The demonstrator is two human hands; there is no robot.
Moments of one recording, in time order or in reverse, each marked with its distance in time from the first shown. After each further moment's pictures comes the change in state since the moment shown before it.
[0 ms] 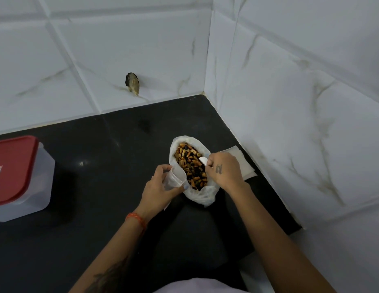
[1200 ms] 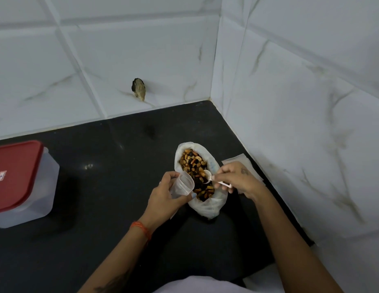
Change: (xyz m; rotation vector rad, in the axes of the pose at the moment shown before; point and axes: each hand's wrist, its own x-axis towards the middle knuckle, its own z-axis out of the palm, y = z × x) left_hand 0.002 0.003 0.002 -0.040 -0.011 0.021; right_hand 0.006 0.028 -0.010 0.753 -0.332 0.188
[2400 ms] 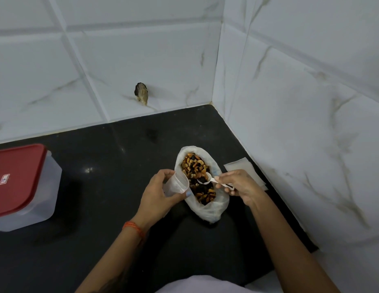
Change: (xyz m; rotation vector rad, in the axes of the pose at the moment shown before) left_hand 0.009 -0.005 -0.021 0.077 0.078 0.047; right_hand 0.007 0.008 0.007 0.321 0.066 0.218
